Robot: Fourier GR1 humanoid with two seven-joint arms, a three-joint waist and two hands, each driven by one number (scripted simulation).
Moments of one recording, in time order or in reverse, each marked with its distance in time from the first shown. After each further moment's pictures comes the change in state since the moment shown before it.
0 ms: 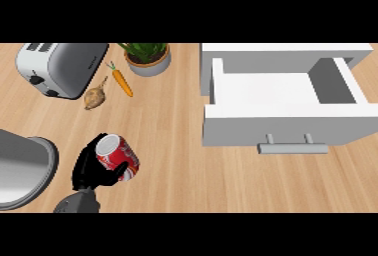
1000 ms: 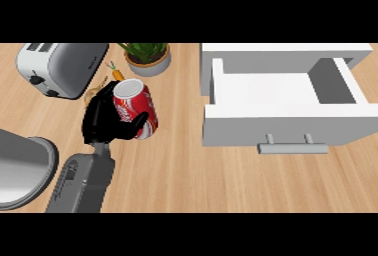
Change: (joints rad) left arm -0.222 -0.013 -0.163 -0.298 0.019 0.342 0.222; right arm 0.043 0.016 0.041 -0.066 -0.006 -0.048 0.006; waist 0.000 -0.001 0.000
